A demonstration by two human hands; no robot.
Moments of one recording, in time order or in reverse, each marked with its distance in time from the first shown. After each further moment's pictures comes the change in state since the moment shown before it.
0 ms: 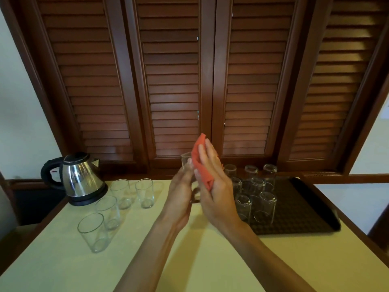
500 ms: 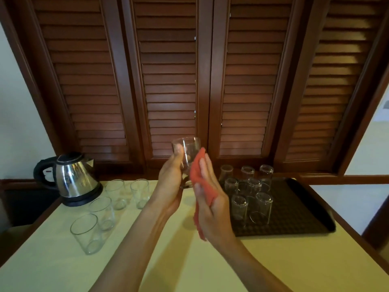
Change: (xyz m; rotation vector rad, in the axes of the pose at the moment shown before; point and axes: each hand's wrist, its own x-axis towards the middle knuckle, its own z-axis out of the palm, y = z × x) left_hand 0.022 0.021 -0.006 0.018 0.051 -0.034; right_hand -0.027 0.005 0.002 0.266 -0.020 0.078
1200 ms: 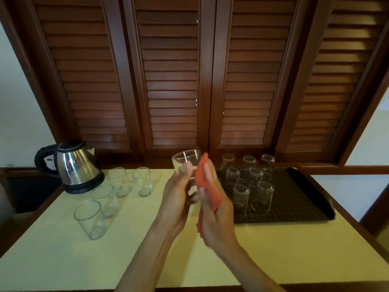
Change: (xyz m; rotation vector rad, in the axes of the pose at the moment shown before) left_hand -0.041 -0.045 -0.008 -0.078 -0.015 -0.050; right_hand -0.036 0.003 0.004 -0.009 0.031 0.109
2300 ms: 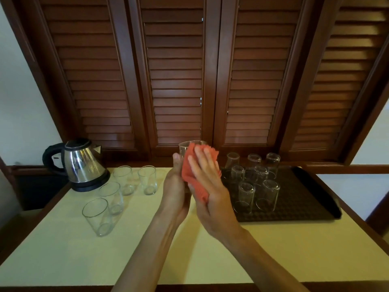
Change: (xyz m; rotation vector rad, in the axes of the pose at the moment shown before) left_hand 0.011 0.007 -0.008 -0.148 0.047 -0.008; right_hand 0.023 -0.002 0.013 -0.317 -0.105 -0.278
